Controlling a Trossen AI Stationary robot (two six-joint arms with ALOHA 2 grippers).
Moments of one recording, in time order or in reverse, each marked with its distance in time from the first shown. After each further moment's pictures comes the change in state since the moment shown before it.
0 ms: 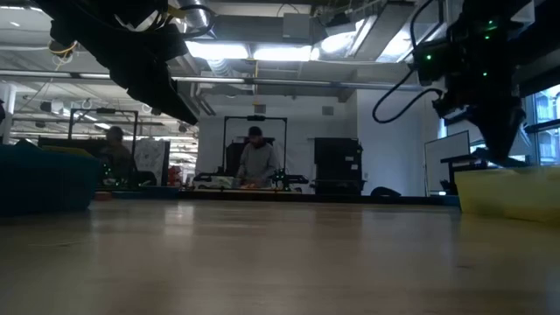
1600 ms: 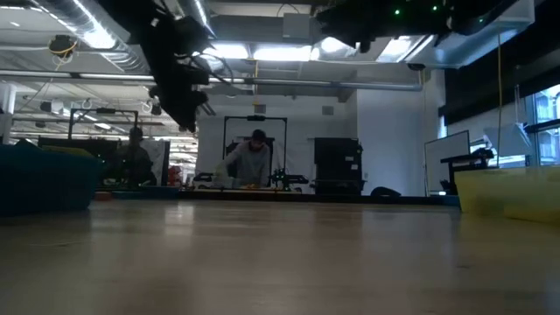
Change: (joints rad) left arm 0.586 0.330 0.449 -0.346 -0.233 0.042; right arm 0.120 0.069 0.030 1.731 -0.172 -0.382
